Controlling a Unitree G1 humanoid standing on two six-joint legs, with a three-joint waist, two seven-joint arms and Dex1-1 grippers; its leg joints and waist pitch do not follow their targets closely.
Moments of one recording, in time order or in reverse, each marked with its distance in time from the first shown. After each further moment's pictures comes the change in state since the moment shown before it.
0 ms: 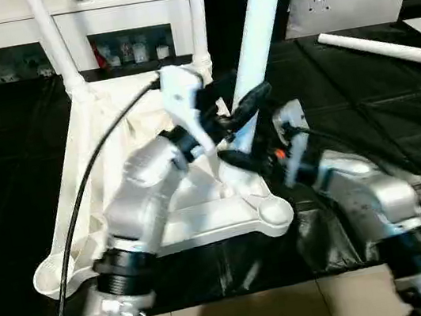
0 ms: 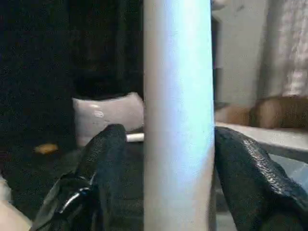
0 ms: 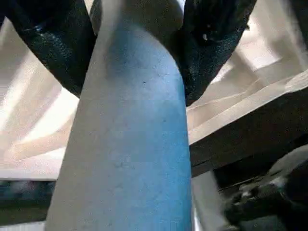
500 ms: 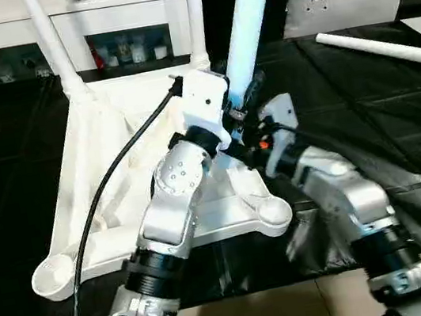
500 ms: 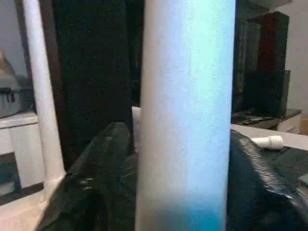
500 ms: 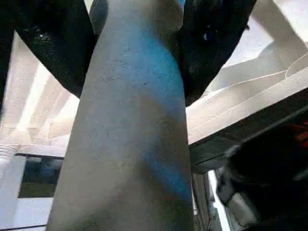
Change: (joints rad) left arm 0.023 -0.104 -0.016 0.094 0.164 -0.158 0.252; right arm -0.026 0.095 0.023 0.067 -0.099 -0.128 -0.102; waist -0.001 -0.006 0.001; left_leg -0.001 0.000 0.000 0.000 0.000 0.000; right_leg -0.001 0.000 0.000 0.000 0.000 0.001
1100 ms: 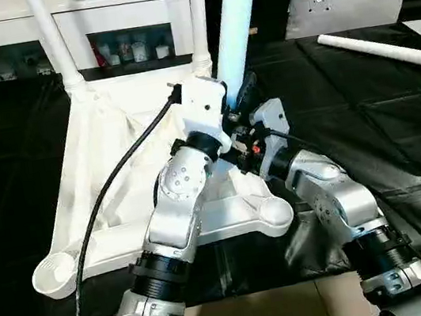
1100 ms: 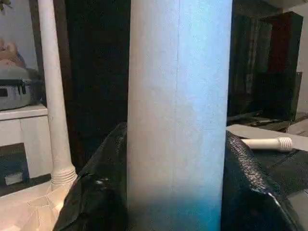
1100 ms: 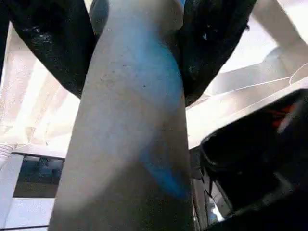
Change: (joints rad) left arm 0.001 -0.017 0.013 0.043 0.013 -0.029 0.012; right arm -0.006 0.007 0.008 0.030 -0.029 -0.029 -0.005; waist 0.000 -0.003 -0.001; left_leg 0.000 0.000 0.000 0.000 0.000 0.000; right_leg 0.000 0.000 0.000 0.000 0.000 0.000
